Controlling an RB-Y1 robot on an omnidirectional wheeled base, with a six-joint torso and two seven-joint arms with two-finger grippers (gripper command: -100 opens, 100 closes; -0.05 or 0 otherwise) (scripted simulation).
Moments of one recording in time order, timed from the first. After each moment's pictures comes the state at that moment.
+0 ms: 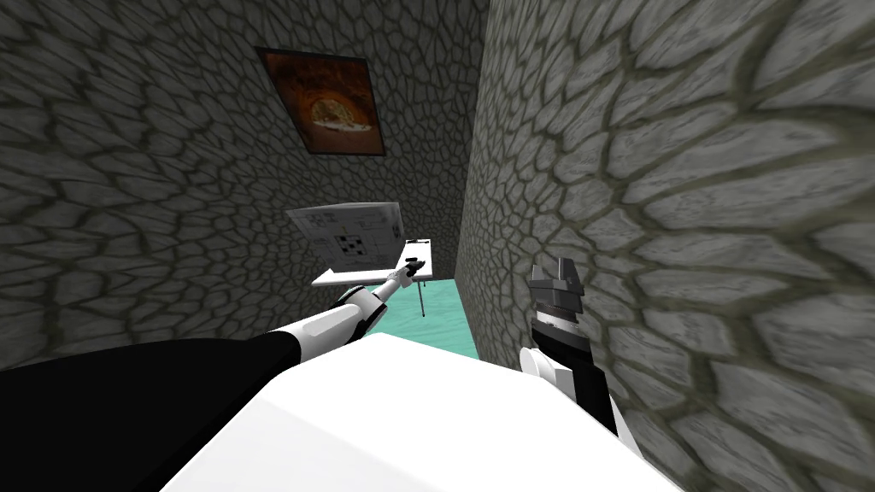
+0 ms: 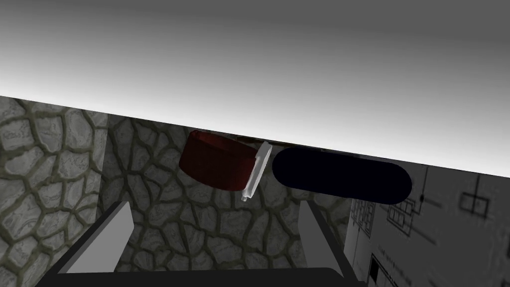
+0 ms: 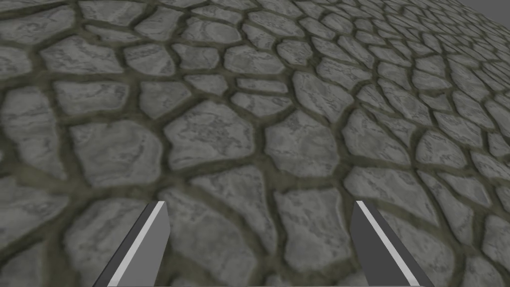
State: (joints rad) left arm -0.67 0.35 -0.26 -0.61 -0.52 0.07 -0.34; right arm 0.48 -0.01 -0.01 -2.29 -0.08 -0.42 0.05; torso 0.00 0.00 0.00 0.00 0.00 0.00
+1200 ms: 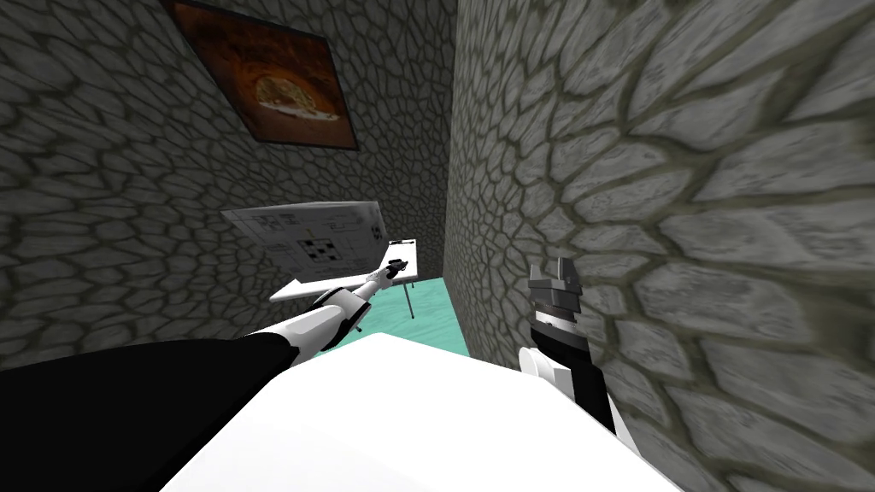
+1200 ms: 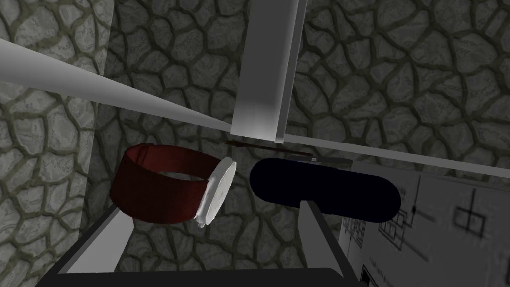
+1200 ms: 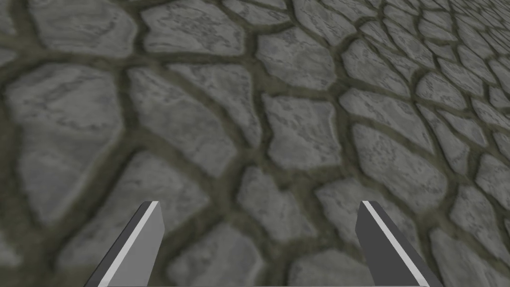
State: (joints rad) left arm -0.60 0.53 -0.18 -0.54 -0.58 -0.05 -0.20; right arm 0.48 -0.01 0.00 -2.29 -0.08 -0.42 0.05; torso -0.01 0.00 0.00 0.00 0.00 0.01
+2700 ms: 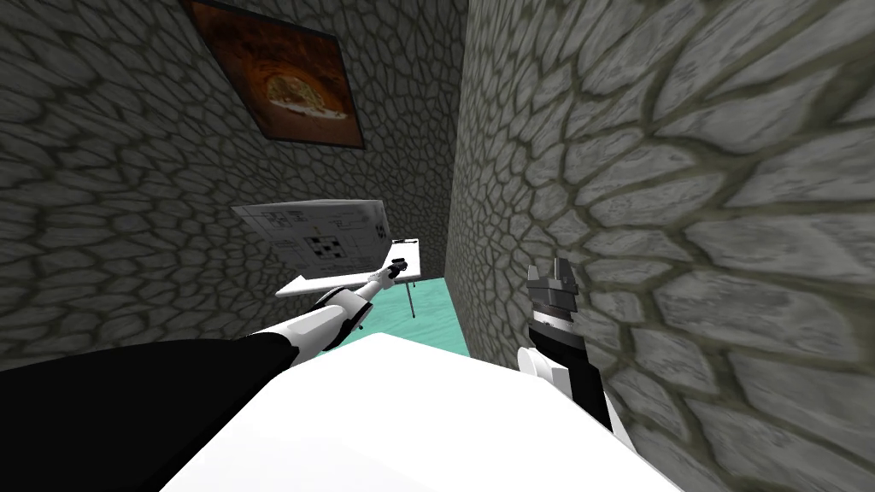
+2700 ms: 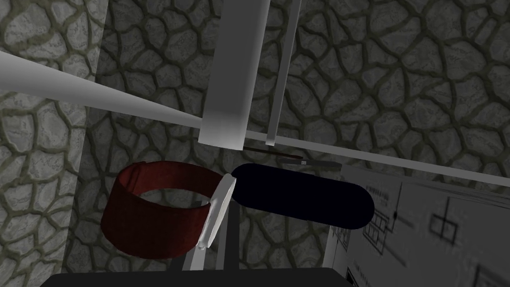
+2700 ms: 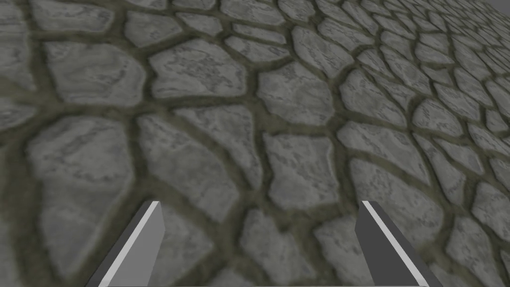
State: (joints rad) left arm -0.60 0.51 -0.18 -0.54 -0.58 -0.04 -0.21; right arm 0.48 -0.01 0.01 -2.28 -0.08 -0.42 0.05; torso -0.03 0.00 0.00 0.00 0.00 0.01
